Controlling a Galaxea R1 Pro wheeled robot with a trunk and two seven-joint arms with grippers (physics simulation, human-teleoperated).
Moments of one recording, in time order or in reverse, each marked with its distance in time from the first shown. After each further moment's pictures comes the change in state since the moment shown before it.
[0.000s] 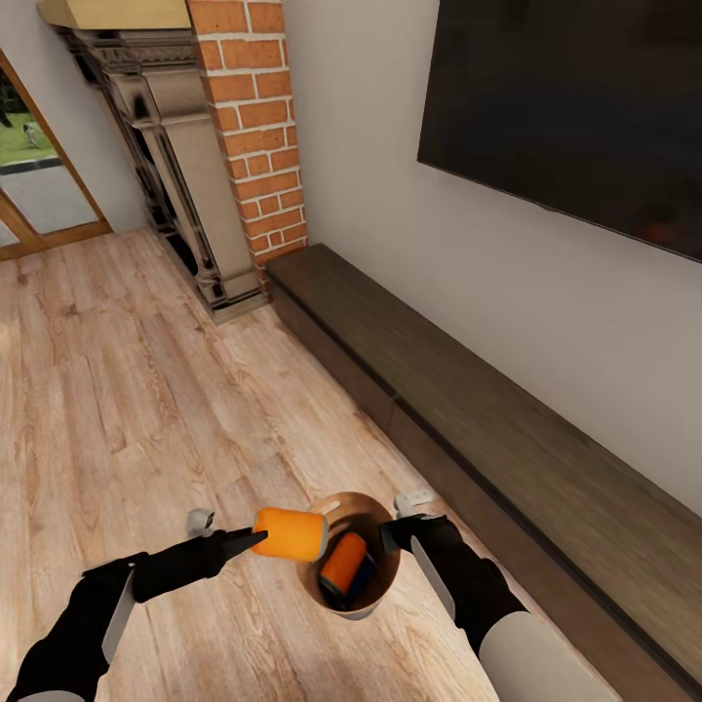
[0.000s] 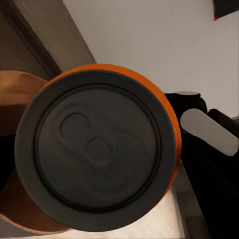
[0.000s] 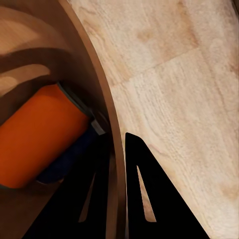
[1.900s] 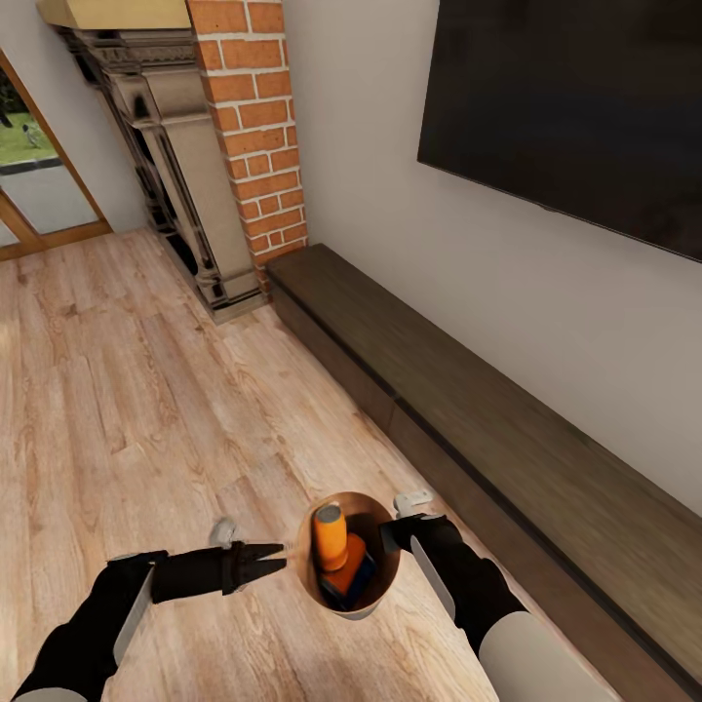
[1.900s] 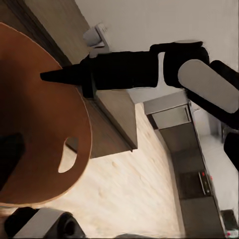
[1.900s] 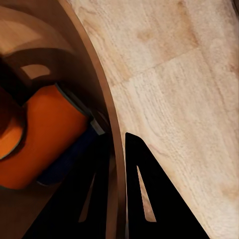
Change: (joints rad) left arm 0.000 0.035 -0.188 -0.003 0.002 -0.001 0.010; right arm 0.000 0.000 0.000 0.000 0.001 0.000 0.000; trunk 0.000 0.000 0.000
